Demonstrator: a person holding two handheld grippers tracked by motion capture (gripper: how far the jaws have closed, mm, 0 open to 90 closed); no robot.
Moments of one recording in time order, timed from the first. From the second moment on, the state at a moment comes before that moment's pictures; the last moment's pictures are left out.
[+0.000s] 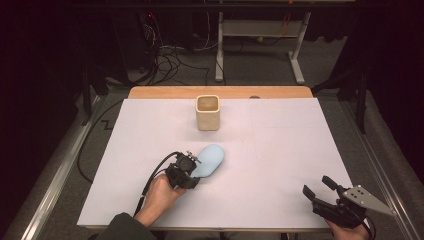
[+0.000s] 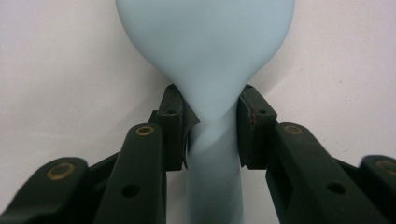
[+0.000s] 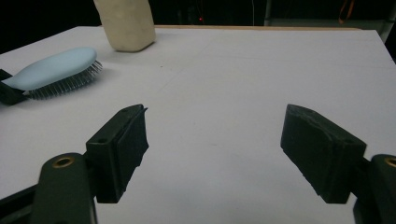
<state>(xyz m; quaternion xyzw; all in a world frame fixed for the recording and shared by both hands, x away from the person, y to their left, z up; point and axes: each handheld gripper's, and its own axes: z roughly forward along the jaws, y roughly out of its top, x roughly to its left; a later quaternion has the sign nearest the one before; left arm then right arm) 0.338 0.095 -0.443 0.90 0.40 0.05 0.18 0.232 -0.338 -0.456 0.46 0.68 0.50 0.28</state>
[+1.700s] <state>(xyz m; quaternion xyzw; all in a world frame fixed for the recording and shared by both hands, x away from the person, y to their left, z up) 0.326 0.108 -0.425 0.89 0.37 0.07 0.25 0.231 -0.338 -0.455 0.46 0.67 0.51 0.28</state>
